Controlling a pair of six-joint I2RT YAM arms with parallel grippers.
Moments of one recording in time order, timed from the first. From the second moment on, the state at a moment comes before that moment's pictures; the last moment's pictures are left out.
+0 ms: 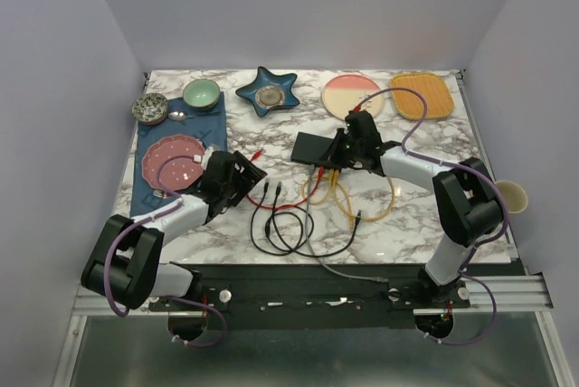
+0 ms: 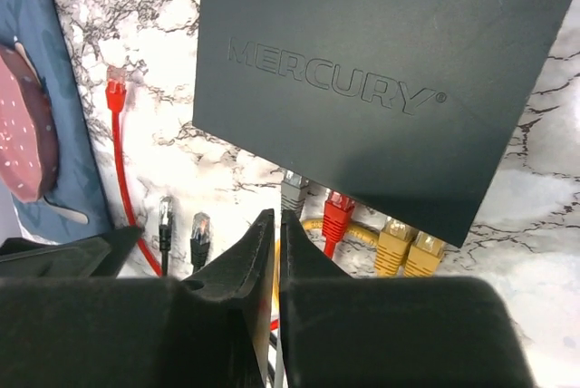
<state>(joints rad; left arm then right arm) -0.38 1.33 0.50 0.11 -0.01 -1.11 0.49 1.75 1.04 -0.03 -0.13 0.76</state>
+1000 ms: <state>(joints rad) -0.41 1.93 1.04 0.24 0.14 -1.06 0.31 1.73 0.89 0.00 -0.11 0.86</state>
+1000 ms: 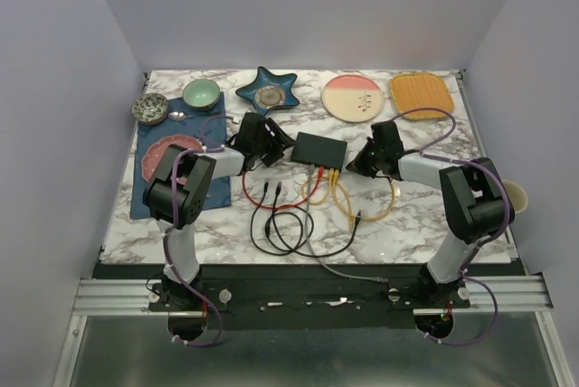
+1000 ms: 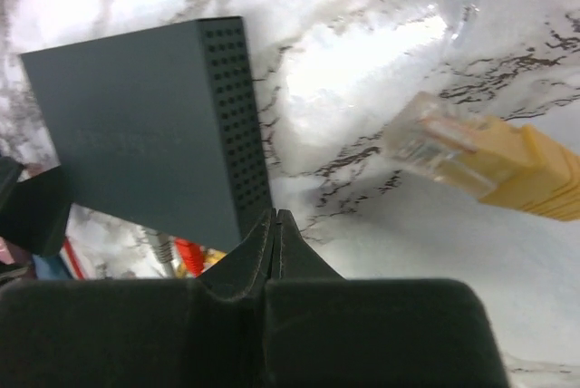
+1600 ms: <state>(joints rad) -0.47 1.82 0.72 0.58 0.20 -1.20 0.30 1.86 1.01 -0.02 -0.18 0.81</state>
